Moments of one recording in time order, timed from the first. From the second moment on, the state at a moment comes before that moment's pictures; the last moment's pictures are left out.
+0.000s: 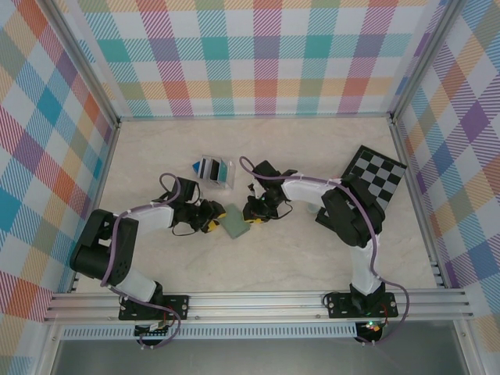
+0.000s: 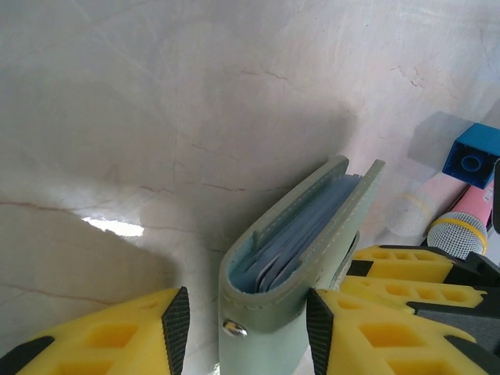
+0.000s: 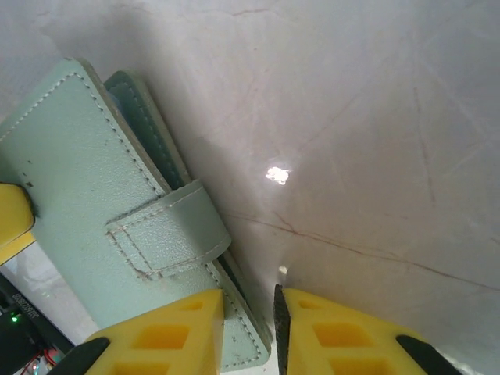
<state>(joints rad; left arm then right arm) -0.30 1.55 0.66 -0.14 0.54 -1.03 0.70 2.02 1.30 -0.55 -0.50 0.61</state>
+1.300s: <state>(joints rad) -0.58 1.51 1.23 -1.10 -0.24 -0.63 0.70 1.52 1.19 -0.66 0.09 0.66</state>
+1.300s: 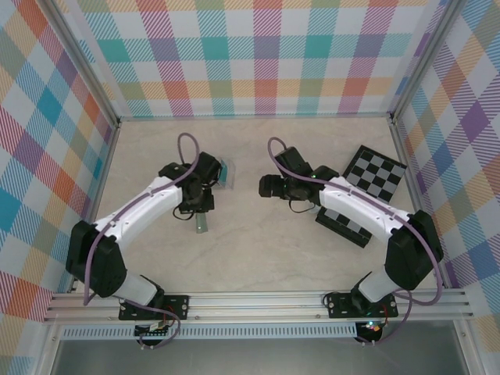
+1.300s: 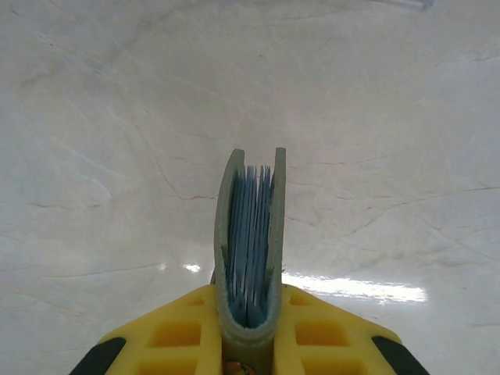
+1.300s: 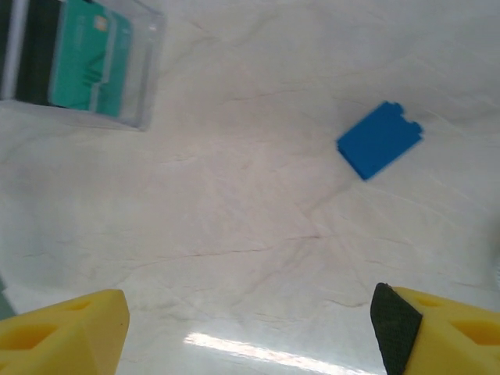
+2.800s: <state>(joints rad) -0.53 1.40 0.87 -0.68 -0.02 -0.95 0.72 2.14 1.72 -0.84 -0.14 0.51</state>
